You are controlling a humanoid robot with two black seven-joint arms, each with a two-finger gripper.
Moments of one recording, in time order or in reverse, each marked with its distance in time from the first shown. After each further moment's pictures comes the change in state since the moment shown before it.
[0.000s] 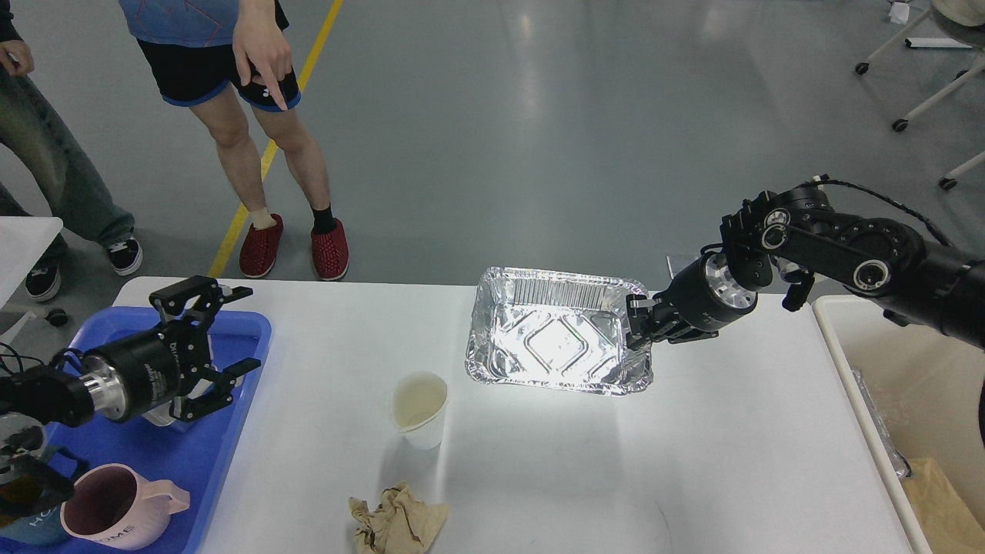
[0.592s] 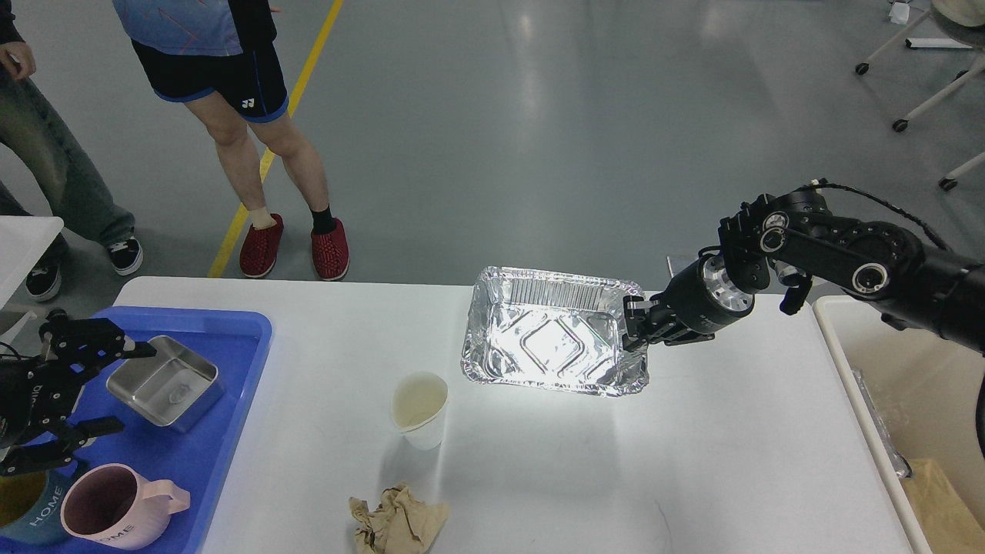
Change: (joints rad) left arm -0.149 0.367 0.192 -0.123 0.152 -0.188 0.167; right arm -0.012 0.001 0.012 0.006 0.001 -0.011 0.003
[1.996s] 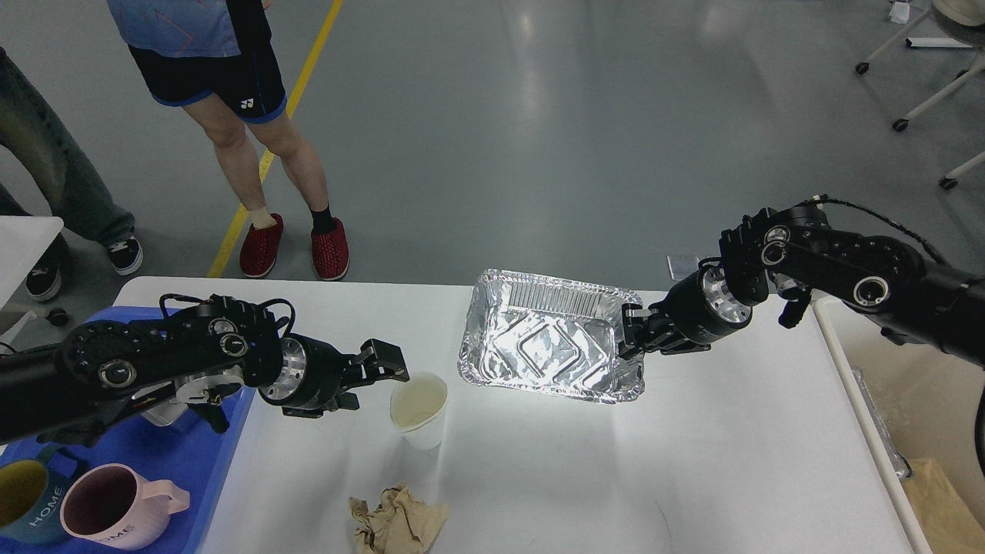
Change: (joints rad) left arm -0.397 -0.884 0.375 0.403 0.304 0.083 0.143; right arm -0.041 -0.010 0.029 0.019 -0.001 -0.024 0.007
